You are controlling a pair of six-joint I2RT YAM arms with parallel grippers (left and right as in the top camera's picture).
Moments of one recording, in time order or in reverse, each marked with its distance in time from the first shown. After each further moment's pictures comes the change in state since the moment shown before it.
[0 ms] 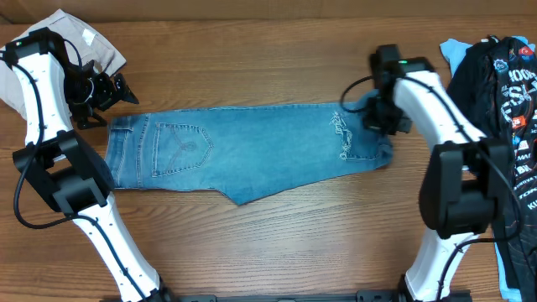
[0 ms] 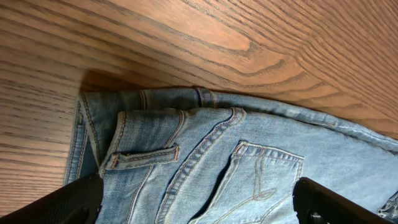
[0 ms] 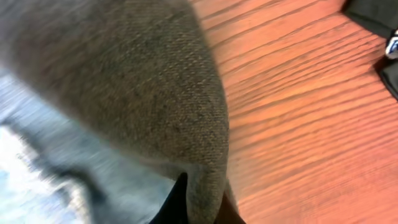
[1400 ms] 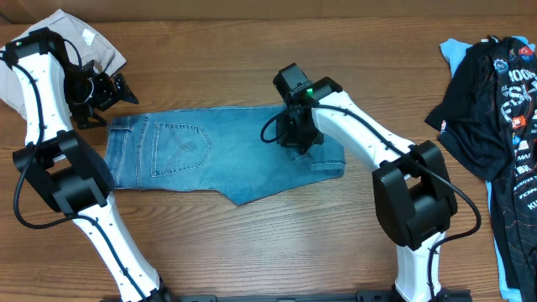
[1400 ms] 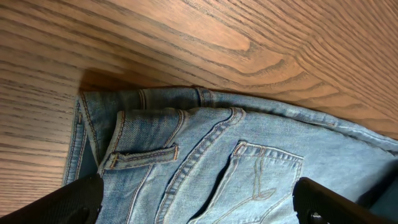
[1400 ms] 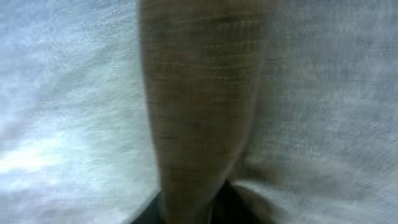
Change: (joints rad) left arm 0.000 0.000 0.000 0.000 0.000 0.000; right arm 0.384 0.046 0.017 0.180 -0.326 0.080
